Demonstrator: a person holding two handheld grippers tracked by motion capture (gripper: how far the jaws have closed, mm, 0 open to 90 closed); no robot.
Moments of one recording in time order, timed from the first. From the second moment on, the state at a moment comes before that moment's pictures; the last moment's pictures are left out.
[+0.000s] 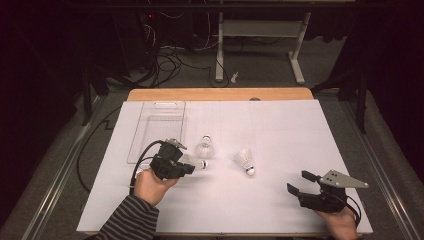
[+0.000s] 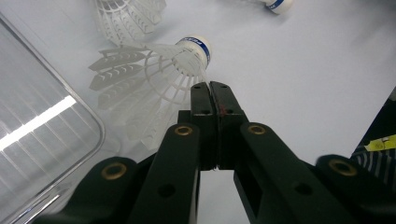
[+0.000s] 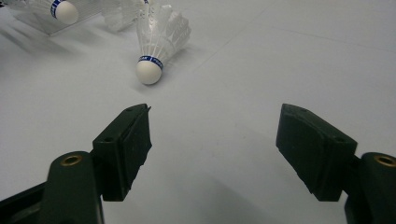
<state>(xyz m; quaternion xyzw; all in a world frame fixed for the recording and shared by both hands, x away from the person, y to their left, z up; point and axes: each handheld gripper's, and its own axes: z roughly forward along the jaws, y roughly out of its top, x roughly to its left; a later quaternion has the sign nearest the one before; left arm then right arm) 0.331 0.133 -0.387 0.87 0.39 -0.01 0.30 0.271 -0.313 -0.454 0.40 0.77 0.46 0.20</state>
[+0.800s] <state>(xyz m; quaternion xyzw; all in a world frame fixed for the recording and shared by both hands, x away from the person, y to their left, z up) 0.331 0.147 -0.371 0.86 0.40 0.01 0.33 0.271 -0.313 -0.454 0.40 0.77 0.46 0.20</state>
